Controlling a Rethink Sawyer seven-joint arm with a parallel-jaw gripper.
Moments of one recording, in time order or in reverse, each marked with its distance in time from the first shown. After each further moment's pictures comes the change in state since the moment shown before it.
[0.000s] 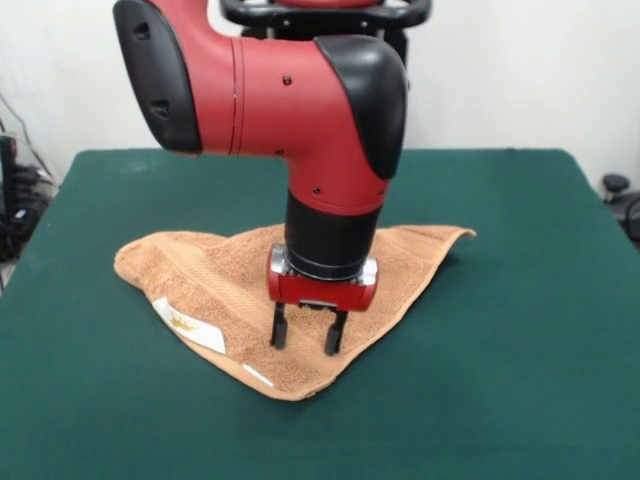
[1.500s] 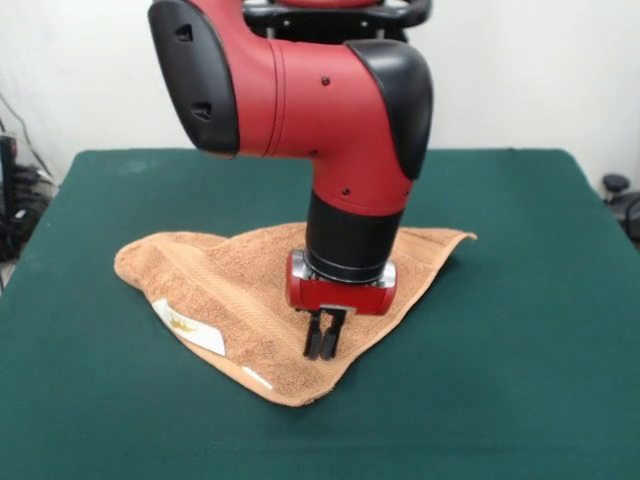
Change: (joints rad) arm 0.045 0.002 -0.019 0.001 -0.044 -0.056 0.000
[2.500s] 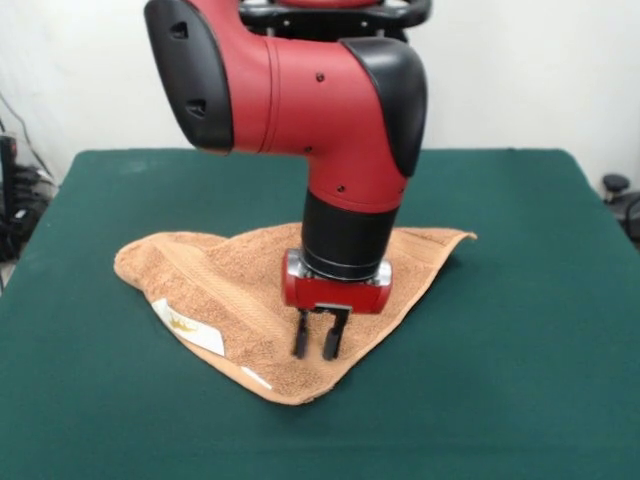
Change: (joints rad) arm -0.010 -0.009 -0.007 0.013 -0.002 -0.024 0.000
